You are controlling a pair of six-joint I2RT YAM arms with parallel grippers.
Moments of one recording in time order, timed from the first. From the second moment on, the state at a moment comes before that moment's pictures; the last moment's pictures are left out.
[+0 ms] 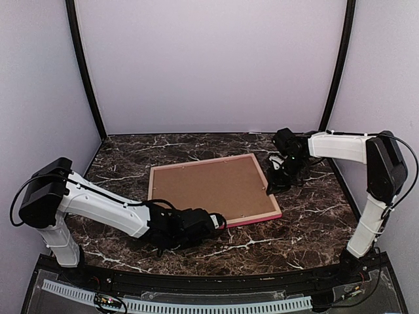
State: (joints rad) left arm -1.28 1.77 0.98 -0.34 -0.63 0.15; right arm 0.48 1.77 1.26 -0.82 -0.23 0.32
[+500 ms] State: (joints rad) left arm -1.29 1.73 1.03 -0.47 -0.70 0.18; right arm 0.48 1.71 1.36 -0.85 -0.28 0.29
